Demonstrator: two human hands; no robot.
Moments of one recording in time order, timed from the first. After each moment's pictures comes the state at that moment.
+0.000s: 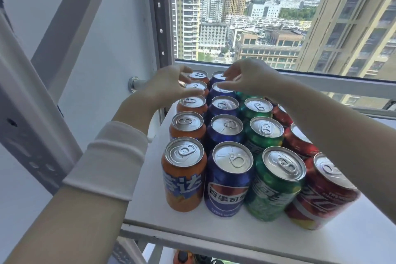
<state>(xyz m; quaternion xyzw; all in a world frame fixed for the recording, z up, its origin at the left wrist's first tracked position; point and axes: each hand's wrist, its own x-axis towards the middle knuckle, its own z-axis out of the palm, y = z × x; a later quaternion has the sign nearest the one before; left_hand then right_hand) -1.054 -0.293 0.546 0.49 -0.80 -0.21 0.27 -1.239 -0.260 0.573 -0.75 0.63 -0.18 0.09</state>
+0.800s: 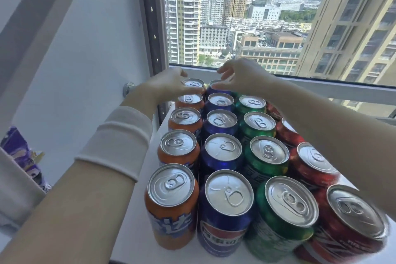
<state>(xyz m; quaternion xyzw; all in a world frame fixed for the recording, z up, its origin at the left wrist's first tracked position) -1.077 -0.358 0.548 0.54 -0.78 -0.23 0.19 -1.255 -0.321 0.567 -0.76 0.62 -0.18 0.06</state>
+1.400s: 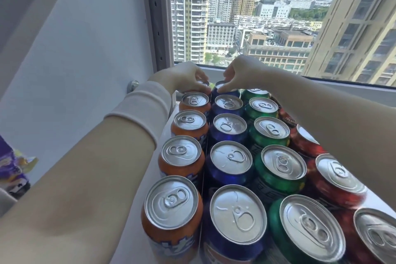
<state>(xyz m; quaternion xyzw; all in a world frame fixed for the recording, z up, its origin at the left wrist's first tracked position) -1.097 -0.412 0.544 0.51 -0.83 -0.19 0.12 -1.258 -0.372 0.562 -0.74 0.66 -0.11 0.06</state>
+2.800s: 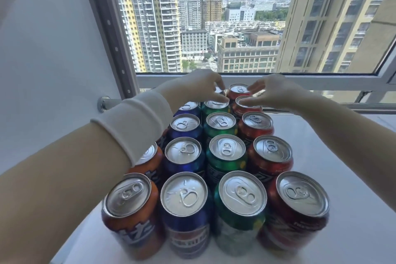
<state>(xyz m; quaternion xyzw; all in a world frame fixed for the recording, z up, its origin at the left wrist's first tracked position) -1.194 -0.332 0.569 0.38 -0.91 -0.11 0.07 -1.364 -0.260 0.553 -0.65 0.71 -0.22 0.11</state>
